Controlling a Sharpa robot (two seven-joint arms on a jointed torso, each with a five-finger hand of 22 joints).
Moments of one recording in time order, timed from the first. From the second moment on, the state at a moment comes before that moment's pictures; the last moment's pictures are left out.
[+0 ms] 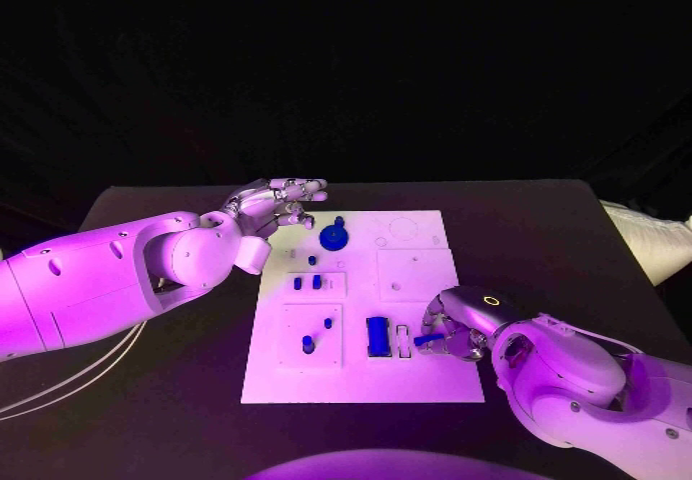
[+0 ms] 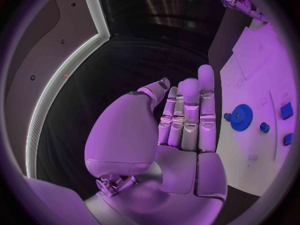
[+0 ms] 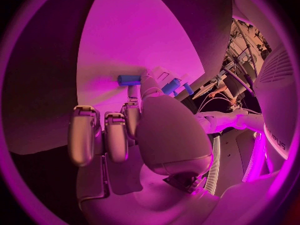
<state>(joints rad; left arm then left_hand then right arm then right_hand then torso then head) 1.21 -0.91 -0.04 1.52 0.15 -0.10 0.25 1.36 -0.14 0.45 0.07 0.06 1.07 0.17 0.09 0.07 1.16 0.10 0.17 0.08 1.23 0.01 1.01 0.52 0.17 1.23 0.11 0.59 0.76 0.90 -0.98 0.02 1.95 -1.77 -0.25 -0.59 1.45 -0.03 -0.07 0.15 0.06 1.09 0.07 0.25 0.34 1.44 0.00 1.21 1.50 1.47 -0.09 1.53 1.31 0.06 1.47 0.01 1.39 1.30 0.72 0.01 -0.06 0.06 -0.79</state>
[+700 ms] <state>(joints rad) 1.21 -0.91 -0.04 1.52 0.14 -0.10 0.25 1.36 -0.14 0.45 0.07 0.06 1.07 0.17 0.09 0.07 1.15 0.10 0.17 0.08 1.23 0.01 1.01 0.52 0.17 1.23 0.11 0.59 0.76 0.90 -0.98 0.02 1.96 -1.98 -0.17 -0.58 1.45 -0.05 -0.03 0.15 0.06 1.09 0.07 0.24 0.34 1.44 0.00 1.20 1.50 1.47 -0.08 1.53 1.31 0.06 1.47 0.02 1.39 1.30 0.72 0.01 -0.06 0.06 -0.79</state>
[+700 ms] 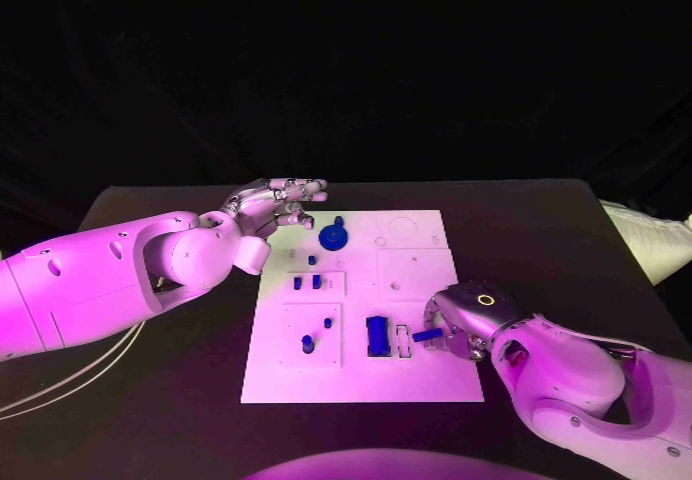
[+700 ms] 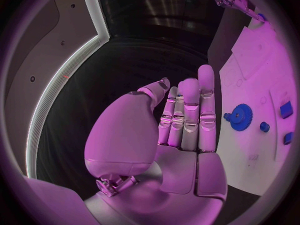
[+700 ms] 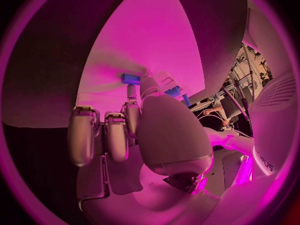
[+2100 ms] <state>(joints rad) 1.21 -0.90 -0.04 1.53 0.12 -0.10 0.25 1.36 -0.14 0.45 0.07 0.06 1.06 0.17 0.09 0.07 1.15 0.10 0.17 0.08 1.23 0.01 1.01 0.51 0.17 1.23 0.11 0.59 0.76 0.91 -0.99 0.02 1.96 -1.89 -0.19 -0.58 1.37 -0.03 0.28 0.22 0.19 1.14 0.08 0.12 0.28 1.44 0.01 1.28 1.35 1.47 -0.08 1.55 1.31 0.06 1.47 0.02 1.43 1.31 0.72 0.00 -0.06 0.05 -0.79</state>
